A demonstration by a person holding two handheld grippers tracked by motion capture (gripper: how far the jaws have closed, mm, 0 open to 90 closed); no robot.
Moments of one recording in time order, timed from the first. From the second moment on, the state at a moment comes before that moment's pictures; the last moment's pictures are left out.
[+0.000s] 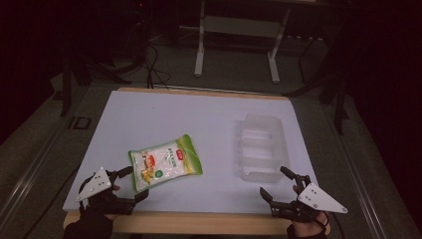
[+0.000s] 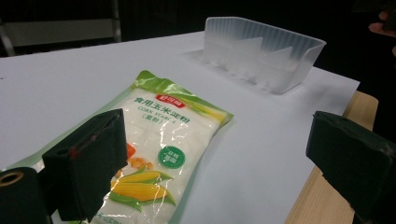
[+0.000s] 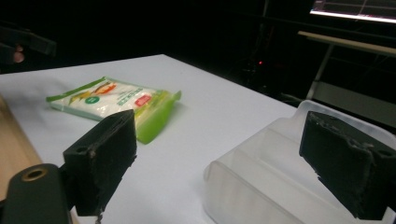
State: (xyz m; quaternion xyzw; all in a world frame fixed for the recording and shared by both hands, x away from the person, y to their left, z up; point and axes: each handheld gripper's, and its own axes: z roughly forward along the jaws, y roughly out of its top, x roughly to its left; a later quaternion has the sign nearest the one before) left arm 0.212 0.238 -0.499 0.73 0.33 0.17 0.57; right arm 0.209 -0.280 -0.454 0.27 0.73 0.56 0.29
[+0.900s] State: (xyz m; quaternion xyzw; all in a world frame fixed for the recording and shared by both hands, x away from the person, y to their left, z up) left arm 0.228 0.225 -0.475 0.75 0.29 0.16 0.58; right arm 0.196 -0.270 -0.443 0.26 0.71 0.59 0.28
